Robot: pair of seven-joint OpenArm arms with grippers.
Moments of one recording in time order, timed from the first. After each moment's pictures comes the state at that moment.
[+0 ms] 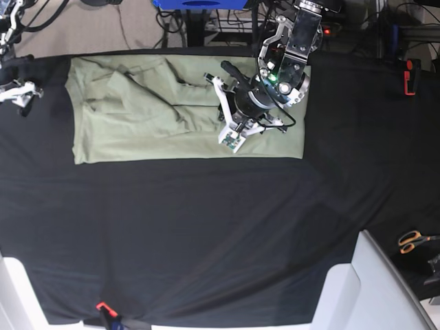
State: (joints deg) left arm 12.2 -3.2 14.6 88.2 3.3 -18.3 39.8; right arm -21.6 3.1 40.6 89.1 12.2 18.1 -26.9
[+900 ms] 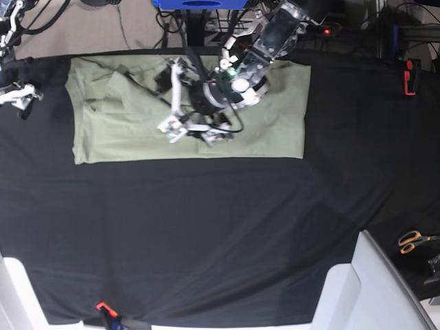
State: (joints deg) left arm 6.8 -3.6 32.8 88.2 3.1 -18.5 39.8; right arm -20.9 3.1 40.6 89.1 12.2 18.2 -26.9
